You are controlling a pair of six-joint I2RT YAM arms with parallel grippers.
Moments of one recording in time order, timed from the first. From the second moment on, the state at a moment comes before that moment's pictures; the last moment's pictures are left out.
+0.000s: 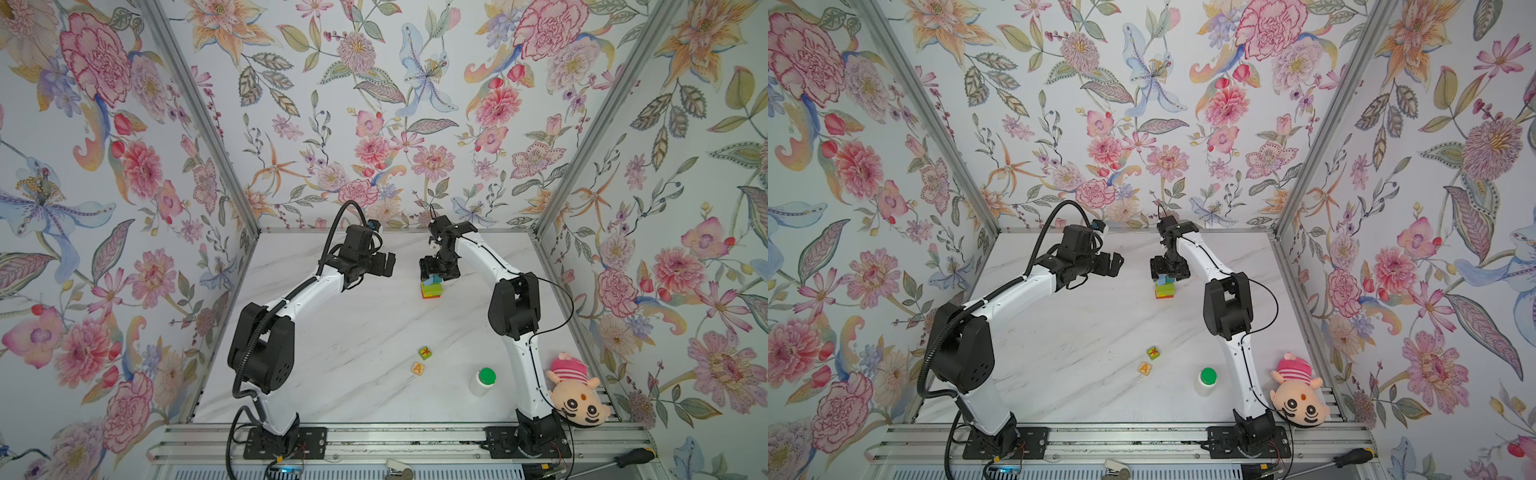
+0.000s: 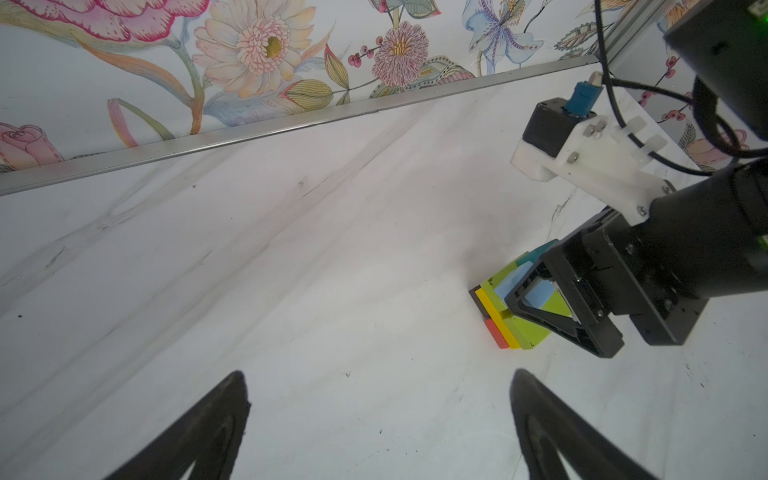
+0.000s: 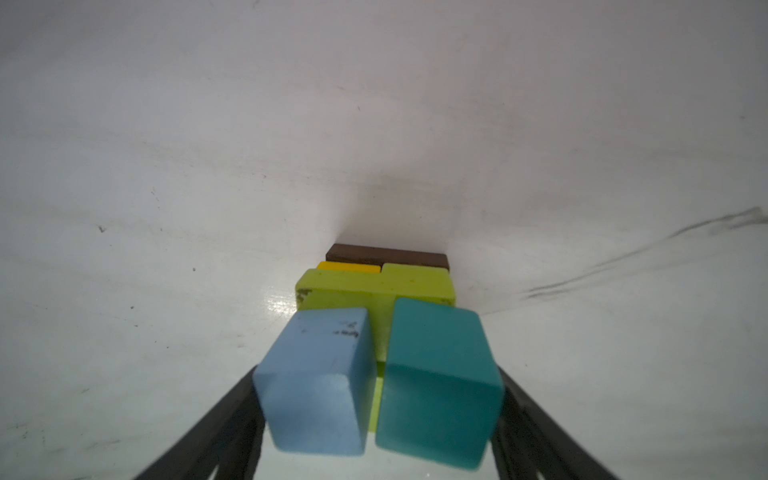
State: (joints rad) left arm -0.46 1.78 1.43 -0.30 0.05 -0.14; right arm 0.41 2.39 2.24 -1.23 -0.10 0.24
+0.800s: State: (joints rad) left arm -0.44 1.78 1.43 -0.30 0.06 -0.14; right arm 0.41 2.41 2.32 -1.25 -0.09 0.25
